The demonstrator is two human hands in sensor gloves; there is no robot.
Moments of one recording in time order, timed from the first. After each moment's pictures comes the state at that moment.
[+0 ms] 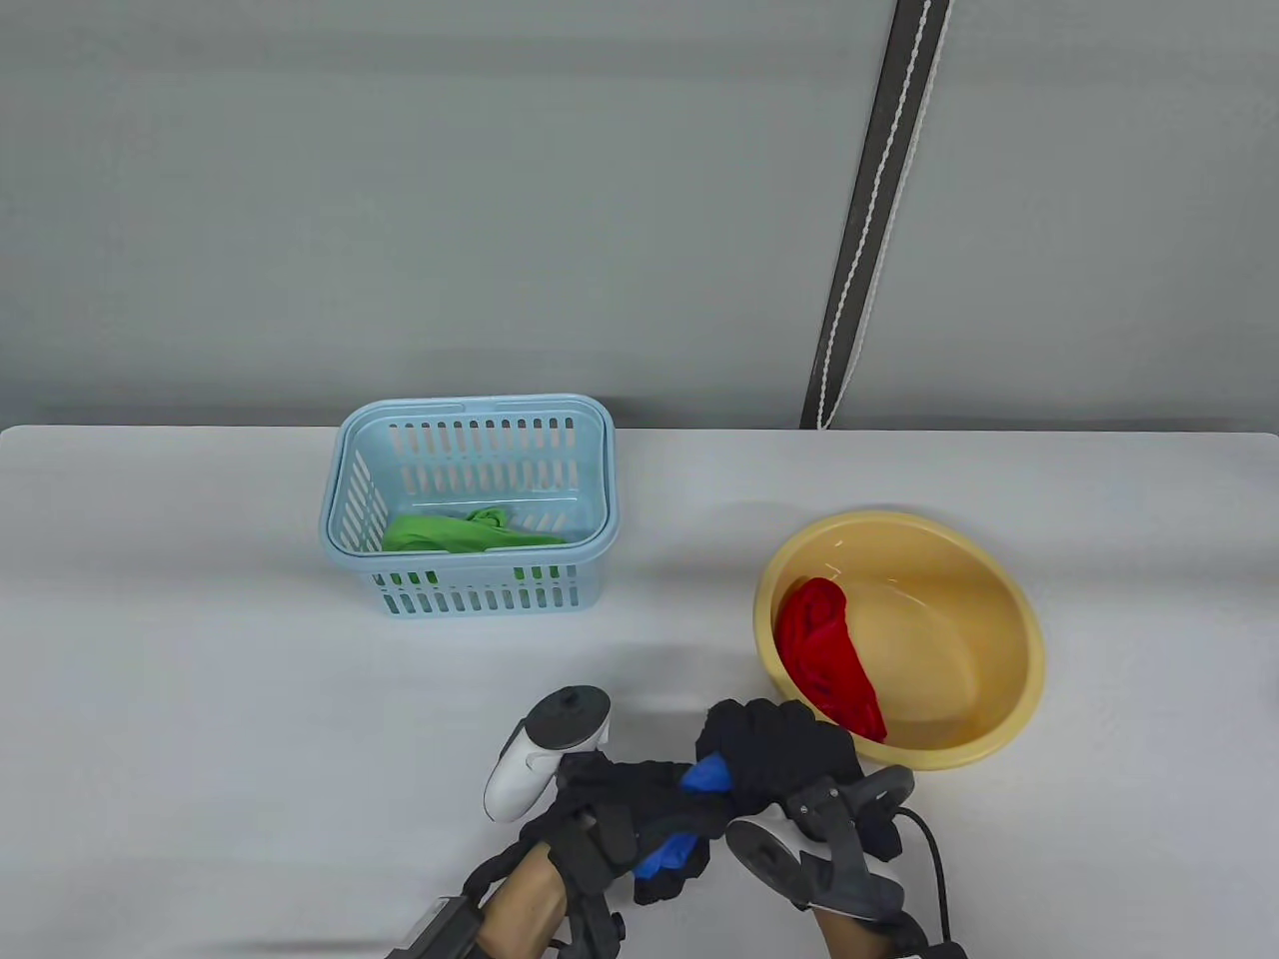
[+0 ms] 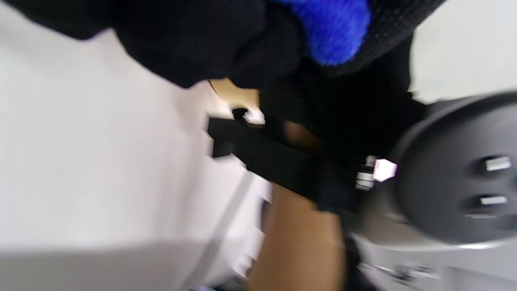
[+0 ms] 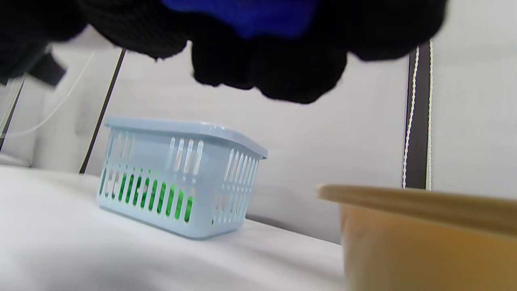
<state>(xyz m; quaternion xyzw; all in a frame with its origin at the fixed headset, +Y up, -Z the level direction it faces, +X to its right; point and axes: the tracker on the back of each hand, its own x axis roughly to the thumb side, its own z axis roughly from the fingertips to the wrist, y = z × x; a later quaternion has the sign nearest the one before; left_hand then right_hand) -0.070 -0.730 -0.274 -0.38 -0.23 0.52 0.73 0.102 -0.685 -0.237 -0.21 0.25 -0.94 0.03</state>
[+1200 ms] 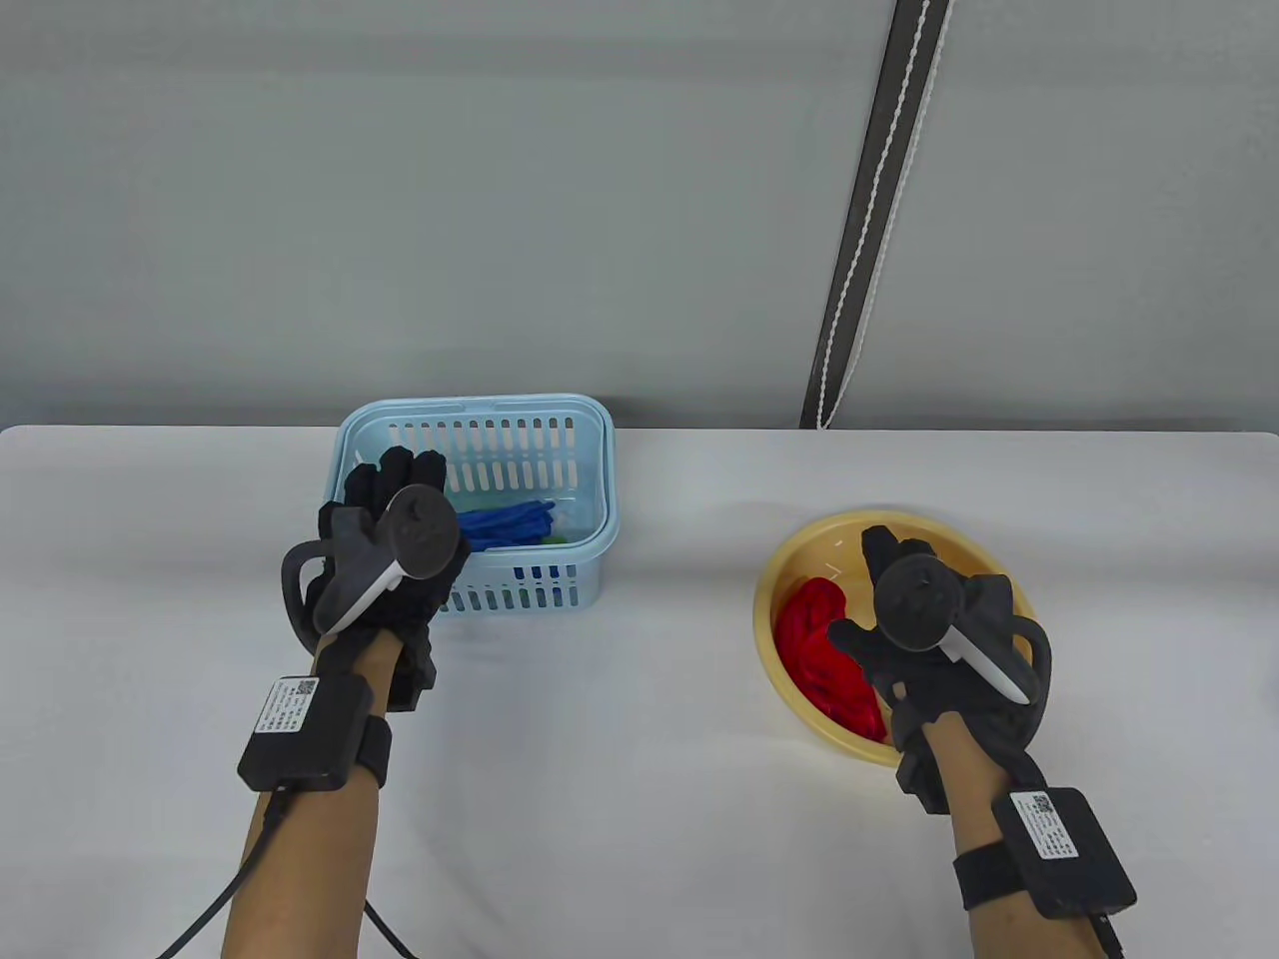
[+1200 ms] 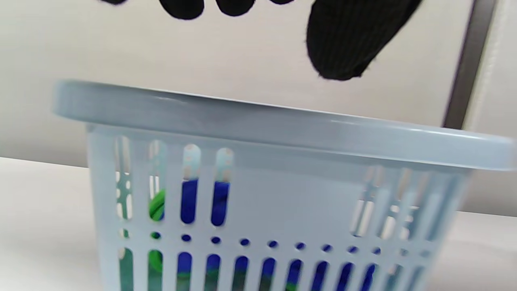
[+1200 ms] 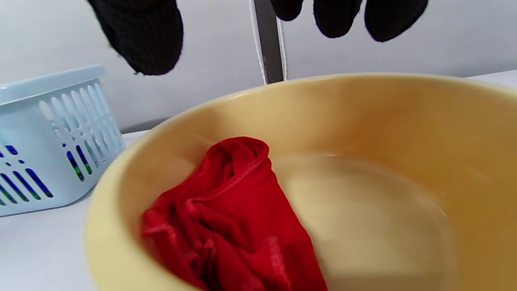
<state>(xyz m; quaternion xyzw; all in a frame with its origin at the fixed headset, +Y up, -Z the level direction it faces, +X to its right) -0.222 -0.614 -0.392 0.04 -0.02 0.07 1.00 0.217 -0.635 -0.356 0.02 -0.07 -0.99 -0.11</state>
